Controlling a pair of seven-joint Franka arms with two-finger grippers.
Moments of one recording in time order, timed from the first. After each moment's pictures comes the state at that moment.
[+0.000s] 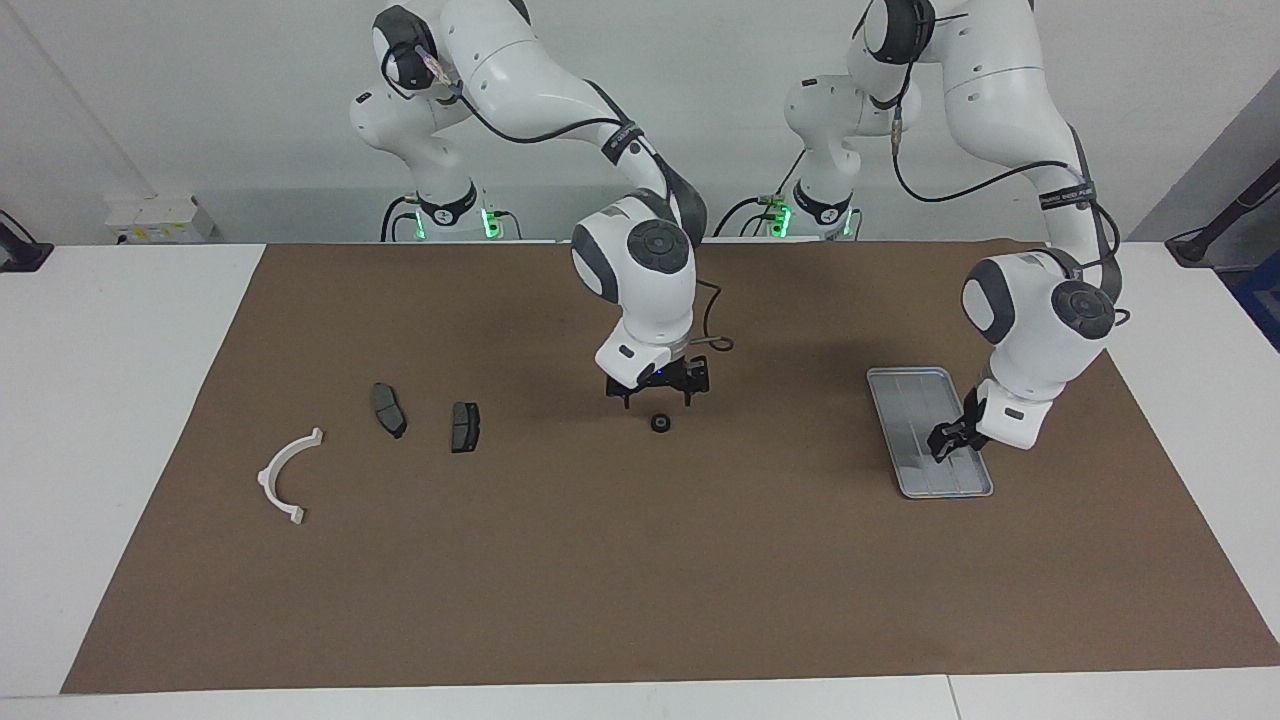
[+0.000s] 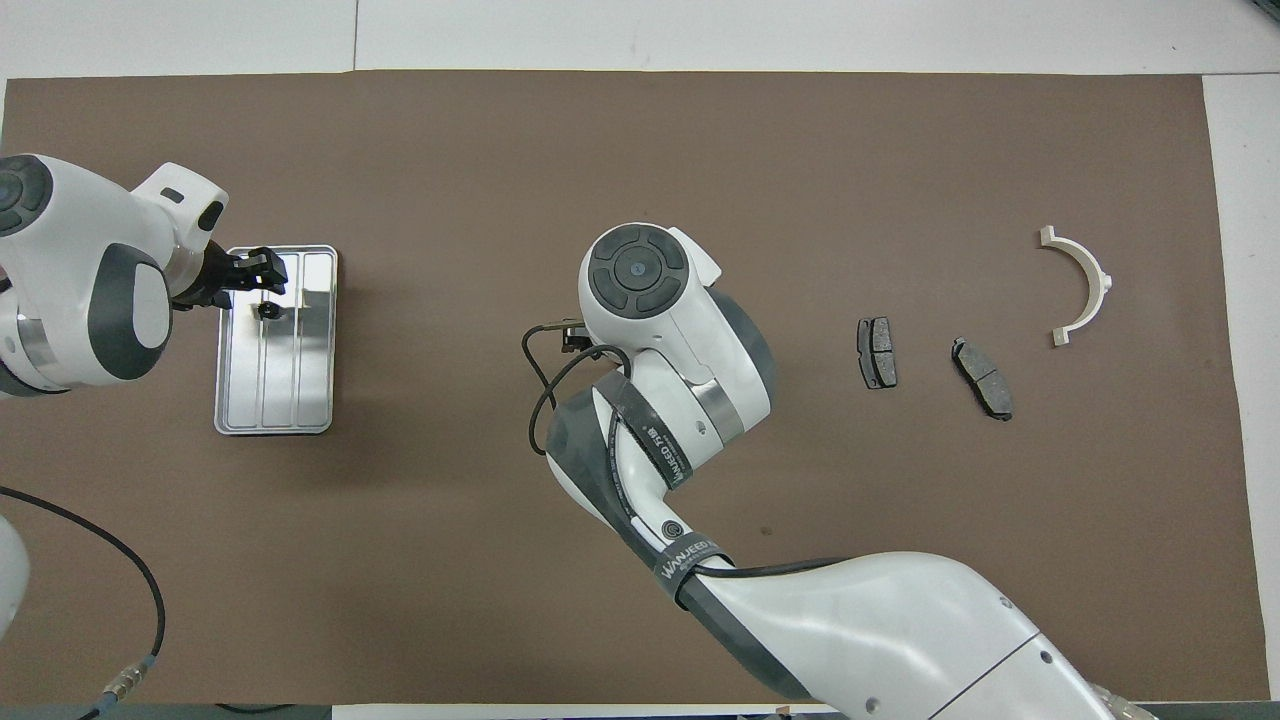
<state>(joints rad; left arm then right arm) -0.07 0.38 0.09 -1.87 -0.03 2.27 -0.16 0.64 0.54 -0.04 -1.53 0.05 2.09 0.59</state>
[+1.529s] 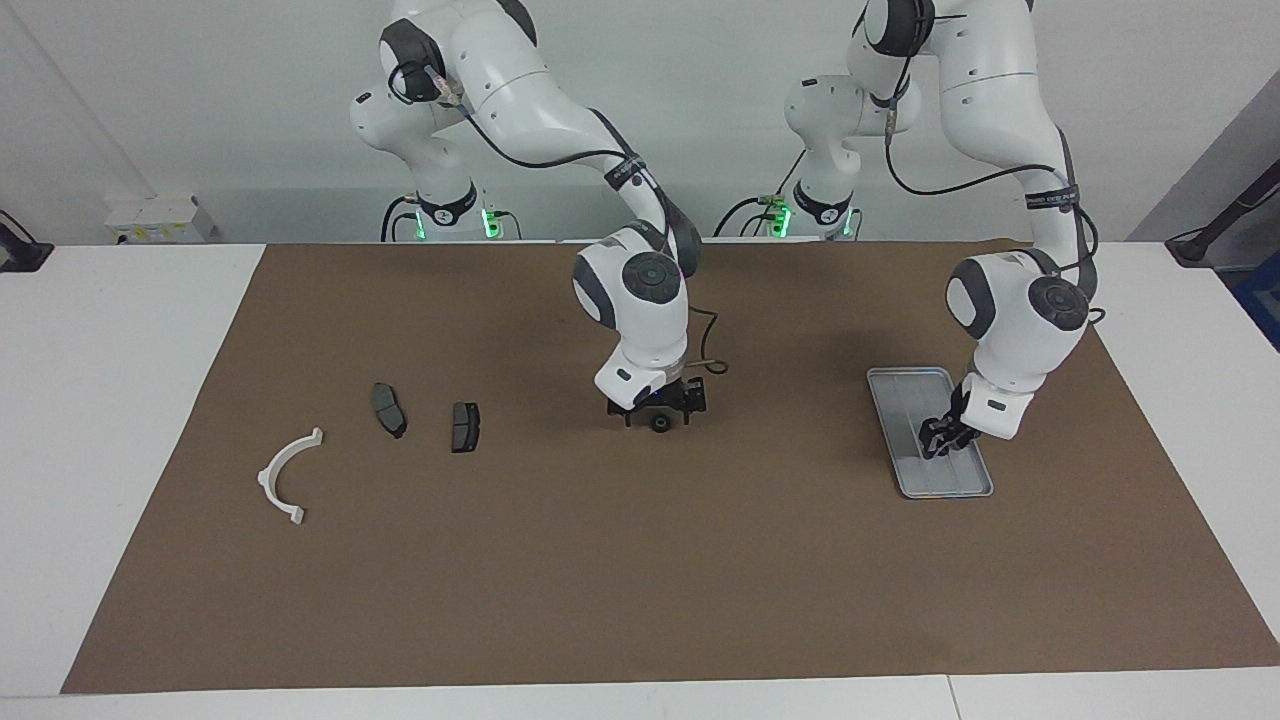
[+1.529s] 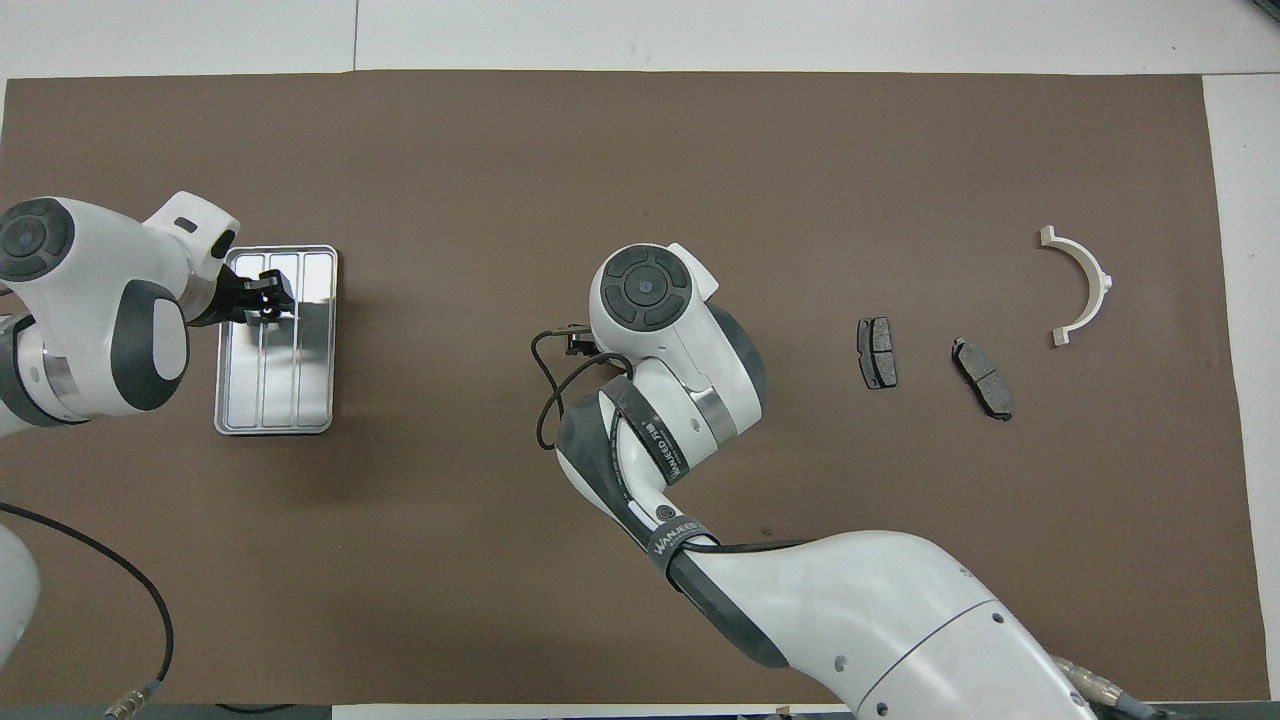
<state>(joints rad) -0.06 0.35 0.09 -1.97 -0.03 2.38 -0.15 0.65 0.59 -0.04 -1.58 0.08 2.21 0.59</state>
